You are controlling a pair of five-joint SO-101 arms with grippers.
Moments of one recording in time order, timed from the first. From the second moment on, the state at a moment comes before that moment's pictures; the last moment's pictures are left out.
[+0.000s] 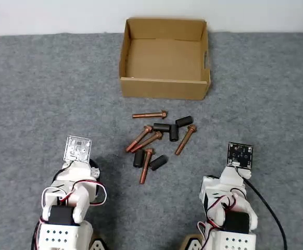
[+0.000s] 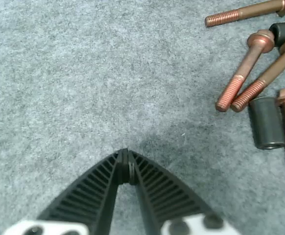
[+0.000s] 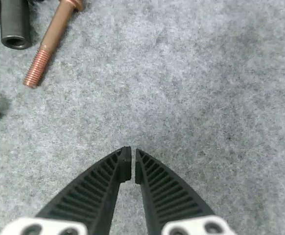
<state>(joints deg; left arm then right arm) -1.1 -89.5 97.1 52.2 1.8 3.2 -103.6 95.4 71.4 -4.8</state>
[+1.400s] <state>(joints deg) -1.1 -89.5 97.1 52.2 1.8 -12.7 -85.7 70.8 66.4 -20.4</state>
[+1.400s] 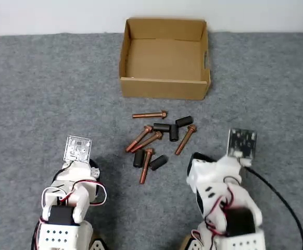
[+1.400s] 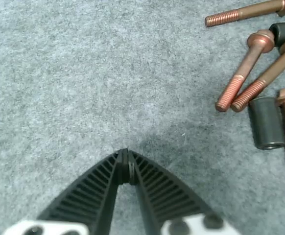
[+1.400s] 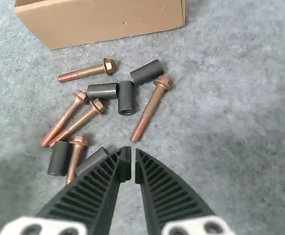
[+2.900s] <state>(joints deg) -1.1 -89.5 97.1 52.2 1.8 -12.6 22.2 7.6 55.2 -36.3</state>
